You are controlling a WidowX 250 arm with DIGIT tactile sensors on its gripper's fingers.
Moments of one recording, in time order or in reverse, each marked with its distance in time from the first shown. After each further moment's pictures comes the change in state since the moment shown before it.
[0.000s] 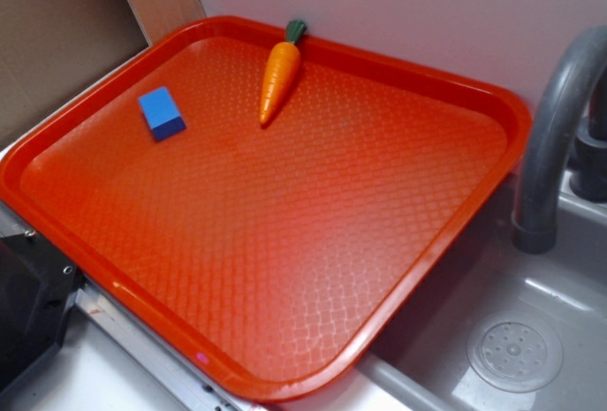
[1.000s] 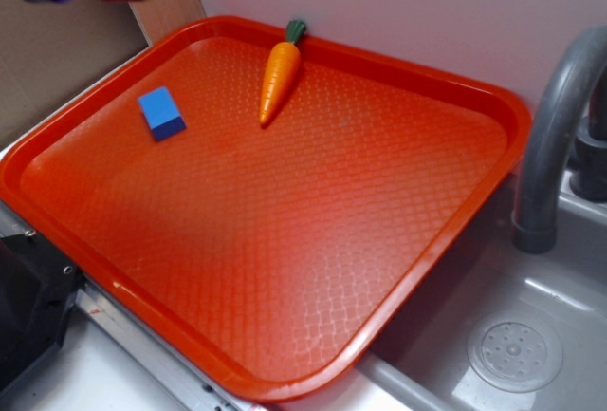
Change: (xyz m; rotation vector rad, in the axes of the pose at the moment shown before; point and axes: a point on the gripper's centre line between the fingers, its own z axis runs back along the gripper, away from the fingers) arm 0.083 0.023 -0.084 0.033 -0.069 0.415
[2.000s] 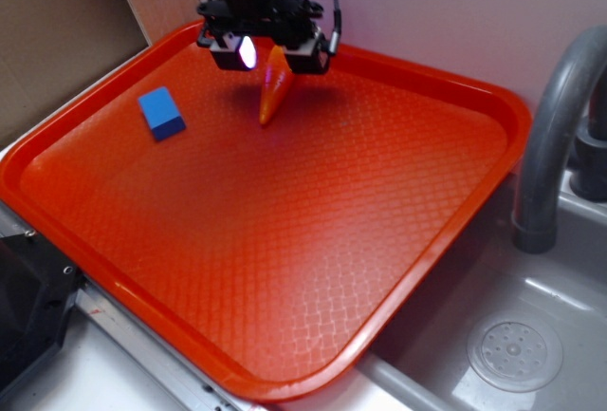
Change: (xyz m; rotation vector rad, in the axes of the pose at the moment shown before) arm 0.088 -0.029 -0.152 0.103 -0.068 0.006
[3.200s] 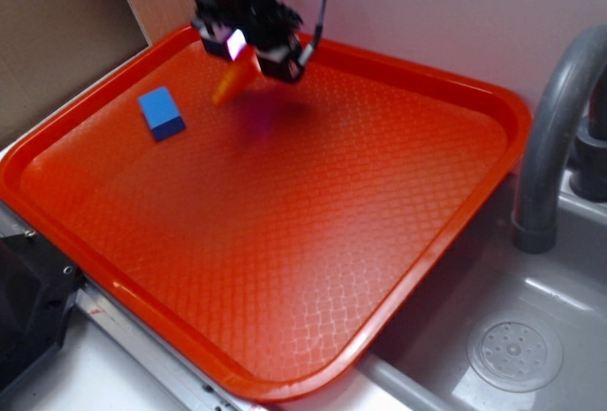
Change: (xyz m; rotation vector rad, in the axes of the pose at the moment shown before) arm -0.010 0.005 0.058 -0.020 0.067 -0.353
